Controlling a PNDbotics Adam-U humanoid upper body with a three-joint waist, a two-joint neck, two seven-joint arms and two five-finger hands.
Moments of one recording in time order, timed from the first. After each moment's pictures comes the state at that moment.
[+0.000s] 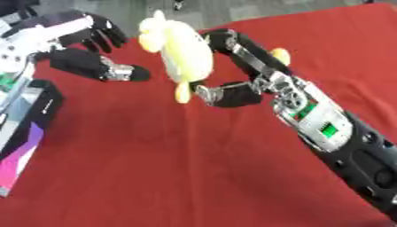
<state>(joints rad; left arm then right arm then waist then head) -0.88 0.55 -0.44 -1.69 -0.37 0.52 -0.59 -0.62 -0.47 0.47 -1.79 0.14 -0.02 0.02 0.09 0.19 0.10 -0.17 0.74</state>
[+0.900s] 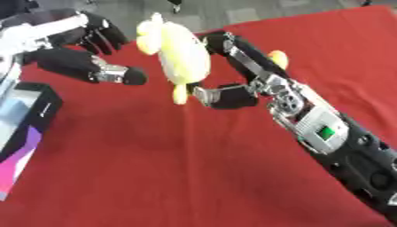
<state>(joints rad) -0.89 0.51 -0.42 -1.72 -0.31 0.55 -0.59 -0.63 -0.47 0.47 -1.79 0.19 -0.02 0.02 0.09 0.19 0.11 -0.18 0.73</state>
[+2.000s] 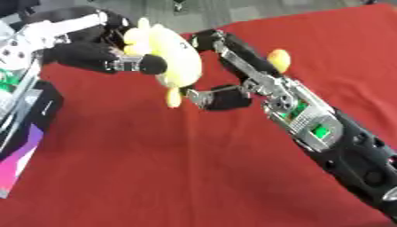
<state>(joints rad) -0.92 0.44 -0.43 -1.70 -0.28 0.56 -0.61 -0.65 -0.47 0.50 -1.79 0.28 -0.04 0.04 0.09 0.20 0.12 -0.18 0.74</state>
